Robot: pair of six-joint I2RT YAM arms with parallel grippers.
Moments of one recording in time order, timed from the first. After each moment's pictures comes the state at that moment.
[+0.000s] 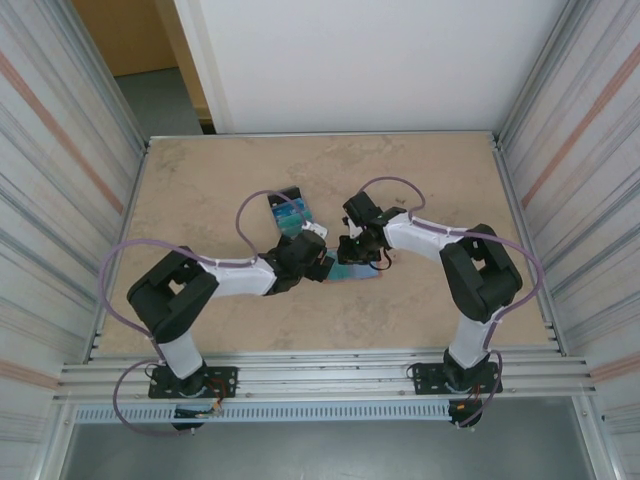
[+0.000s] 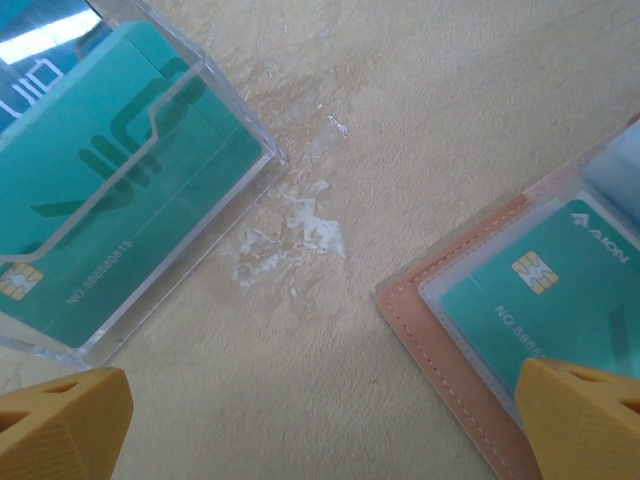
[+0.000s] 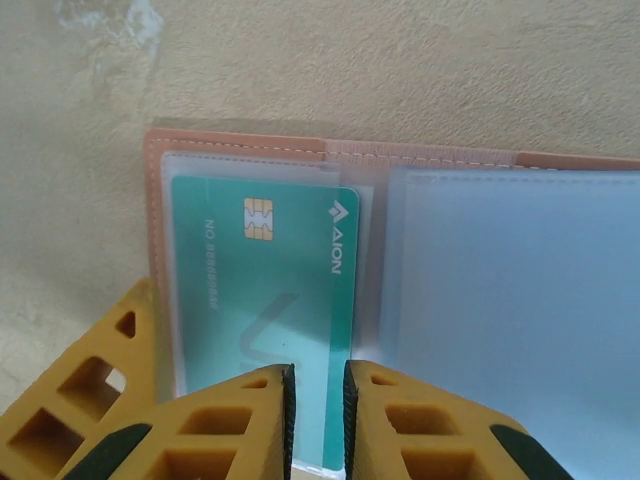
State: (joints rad) left arm -0.85 1.74 0.84 0.07 -0.41 -0.17; right arm 0.60 1.80 1.14 -0.55 -0.21 0.50
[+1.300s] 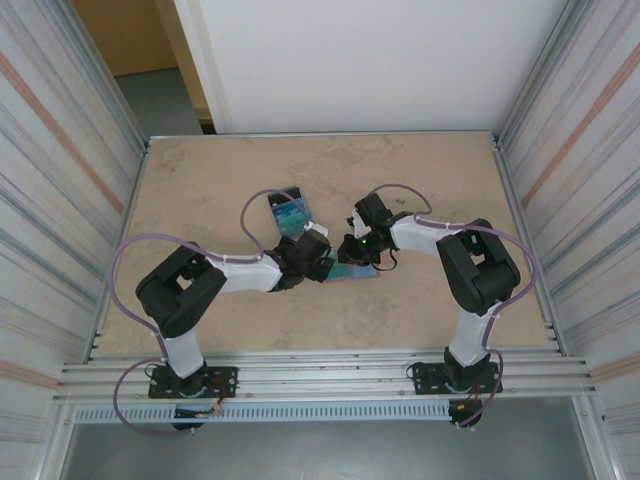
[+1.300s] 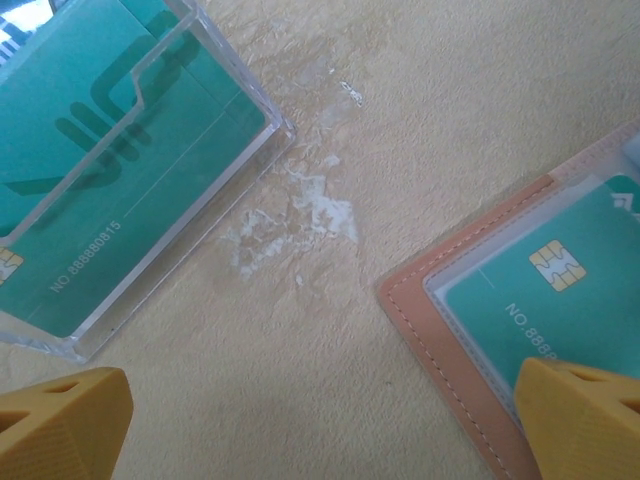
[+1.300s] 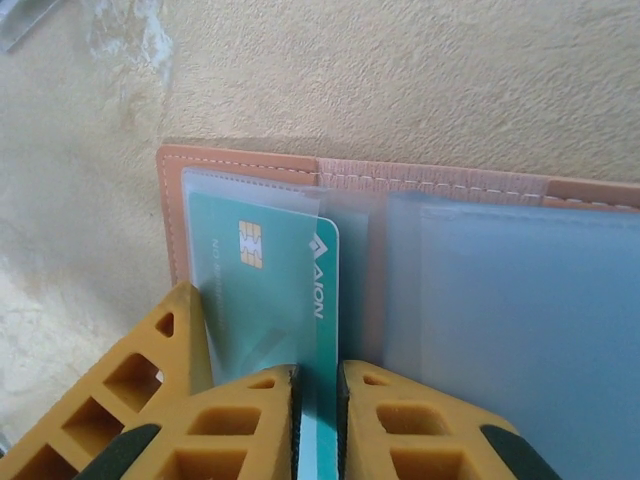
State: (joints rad) left arm -0.85 1.79 0.89 -0.01 -0.43 -0.19; right arm 0.52 1.84 1.05 -0.37 -0.43 0.53
